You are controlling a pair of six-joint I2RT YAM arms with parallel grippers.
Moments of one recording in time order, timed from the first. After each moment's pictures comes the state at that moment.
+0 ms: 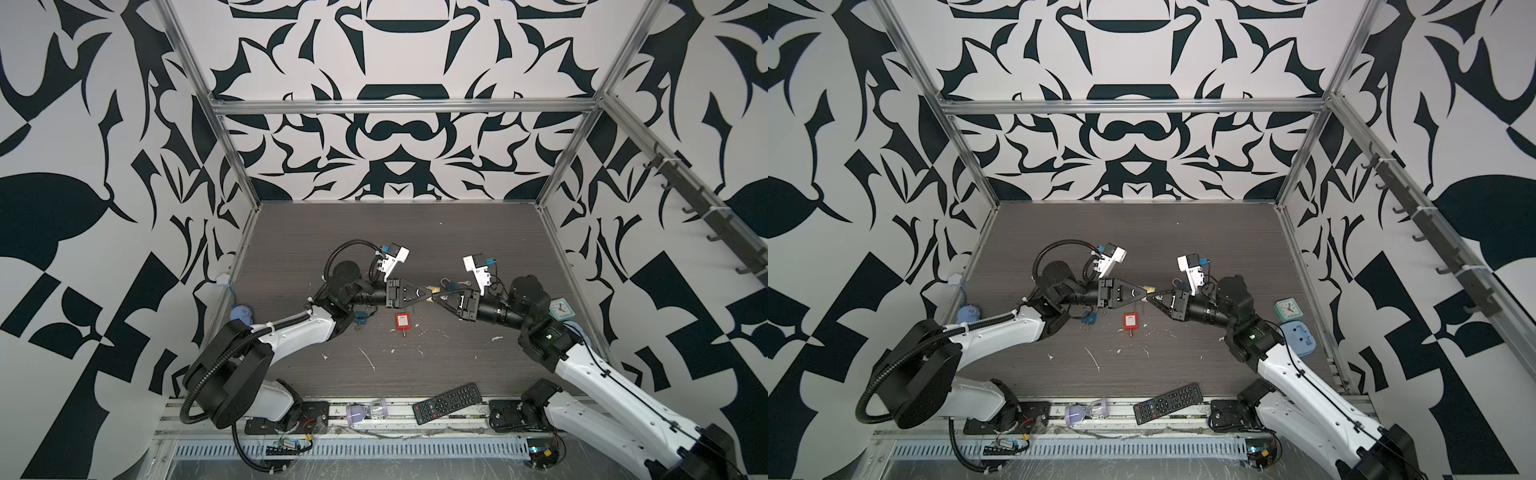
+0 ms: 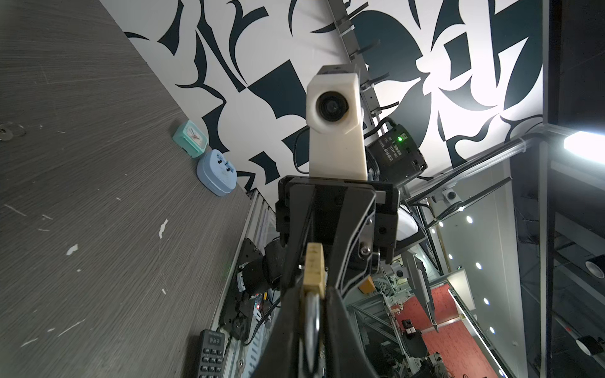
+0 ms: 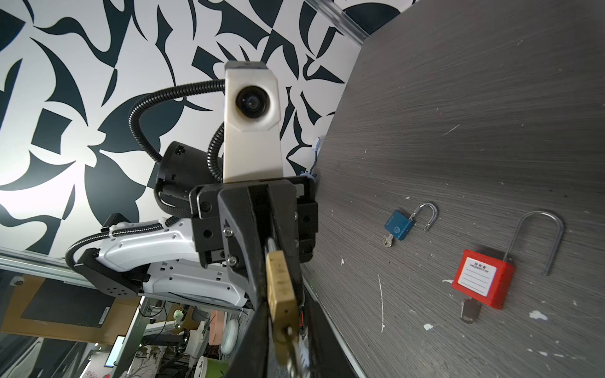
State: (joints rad) left arm -0.71 1.42 0.66 0.88 0.96 -1.15; right arm 0.56 0.80 0.56 0.08 -0.68 0.95
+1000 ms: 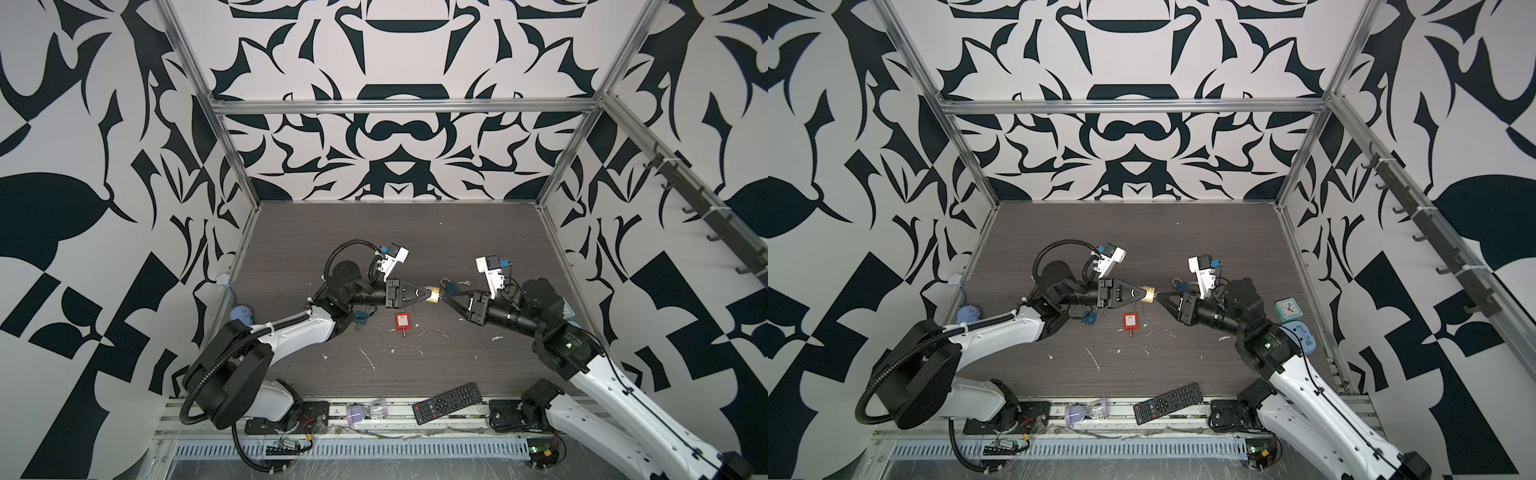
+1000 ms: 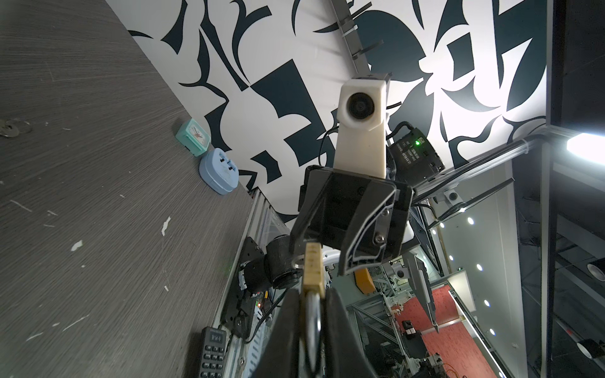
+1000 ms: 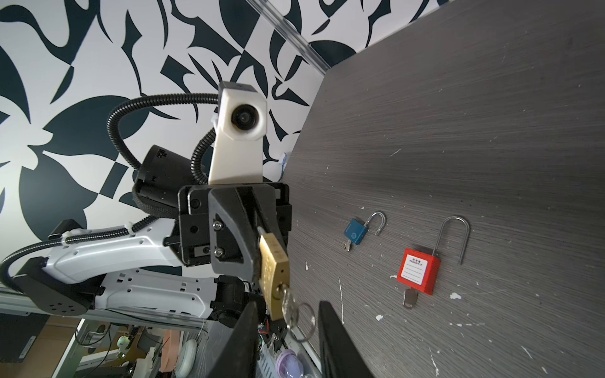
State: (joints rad) left arm -0.70 1.41 0.66 0.87 0.96 -1.15; right arm 0.55 0.71 0.63 -0.17 -0.54 0.81
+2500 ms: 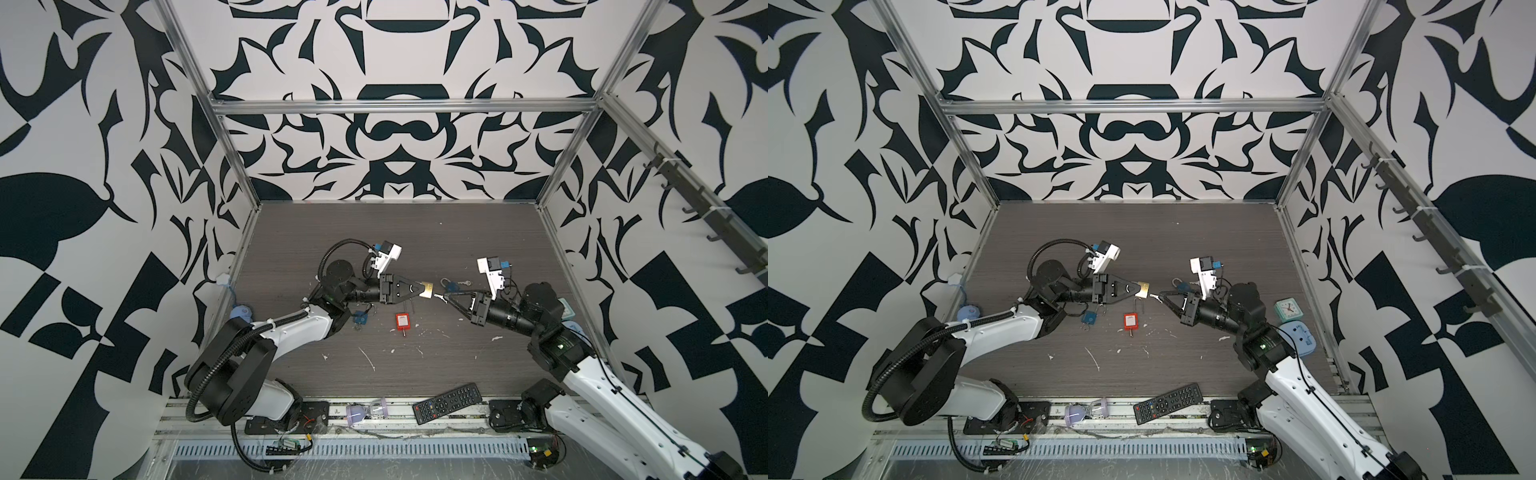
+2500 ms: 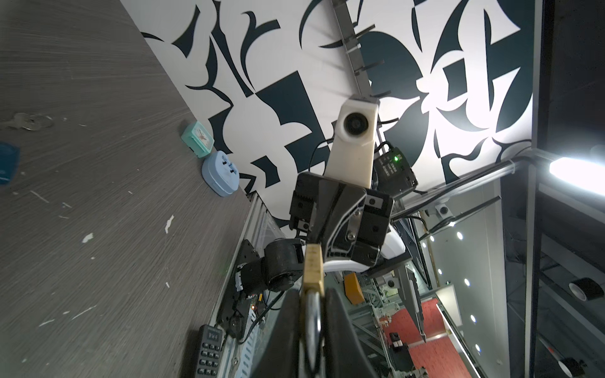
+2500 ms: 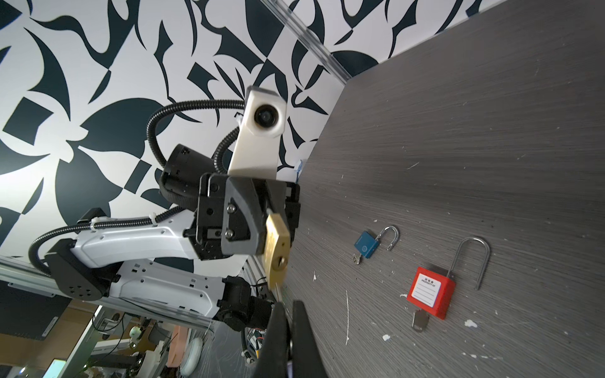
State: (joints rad) left arm -0.63 1.43 0.64 0.95 0.98 -1.25; right arm 0.49 0.70 0.51 0.03 -0.66 0.83
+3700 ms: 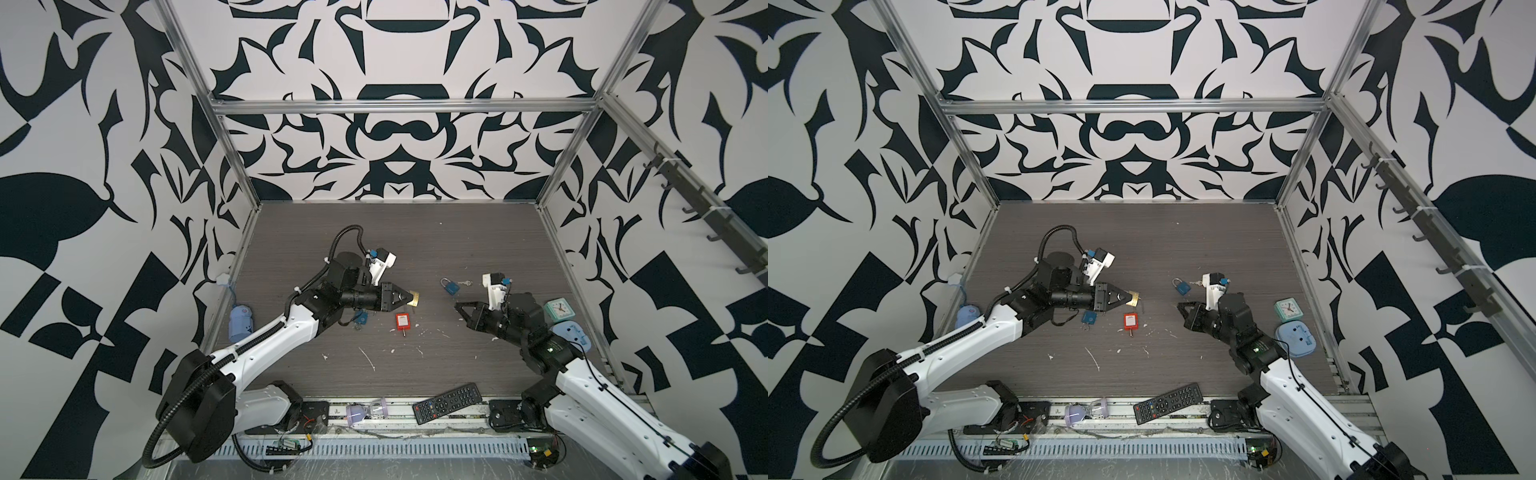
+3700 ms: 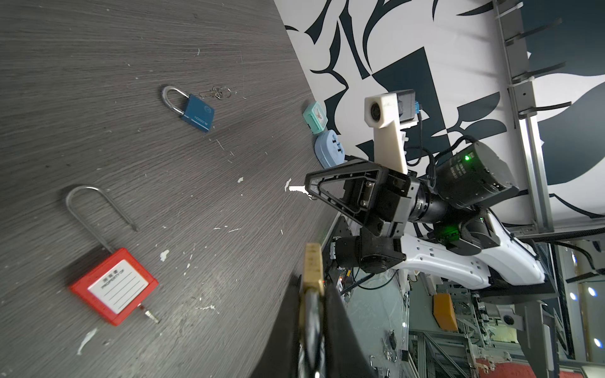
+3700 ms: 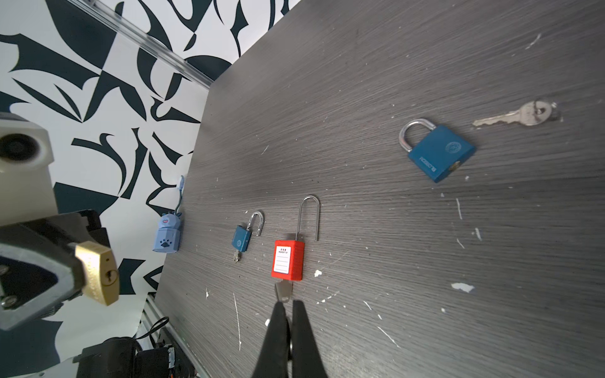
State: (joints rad) left arm -0.66 1.24 0.78 -0.03 0.74 -0.69; right arm 0.46 0.72 0.38 -0.13 -0.30 0.78
